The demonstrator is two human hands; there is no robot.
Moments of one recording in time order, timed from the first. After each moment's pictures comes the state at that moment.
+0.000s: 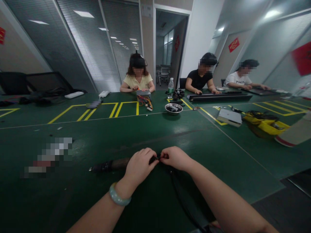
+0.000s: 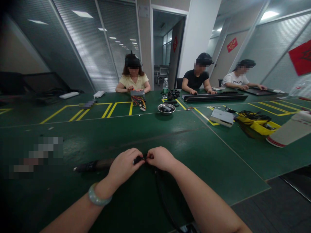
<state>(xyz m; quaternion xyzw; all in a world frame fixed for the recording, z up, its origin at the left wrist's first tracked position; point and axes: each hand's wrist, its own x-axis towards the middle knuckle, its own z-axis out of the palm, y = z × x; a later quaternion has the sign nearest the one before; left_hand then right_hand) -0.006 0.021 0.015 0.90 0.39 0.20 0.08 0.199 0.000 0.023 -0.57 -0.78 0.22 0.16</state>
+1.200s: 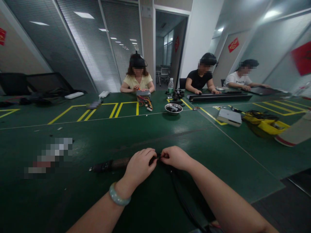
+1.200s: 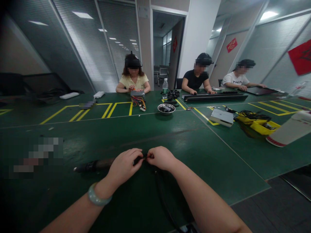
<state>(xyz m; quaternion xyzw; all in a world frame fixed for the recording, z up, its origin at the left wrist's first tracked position) -0.006 0.019 0.016 0.91 0.36 0.22 0.06 0.197 -0.002 0.033 -0.58 -0.78 0.21 0.13</state>
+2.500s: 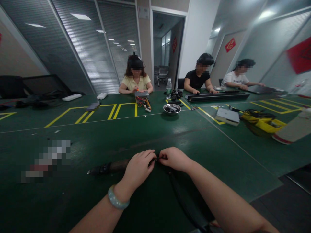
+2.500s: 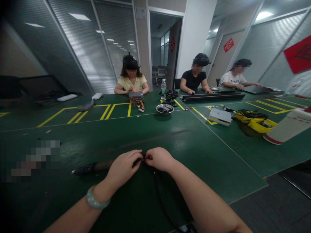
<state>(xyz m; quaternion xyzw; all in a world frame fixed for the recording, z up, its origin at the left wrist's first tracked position) -0.006 0.021 0.012 0.91 0.34 0.20 0.06 0.199 -0.001 0.029 -0.56 -0.79 0.20 0.14</state>
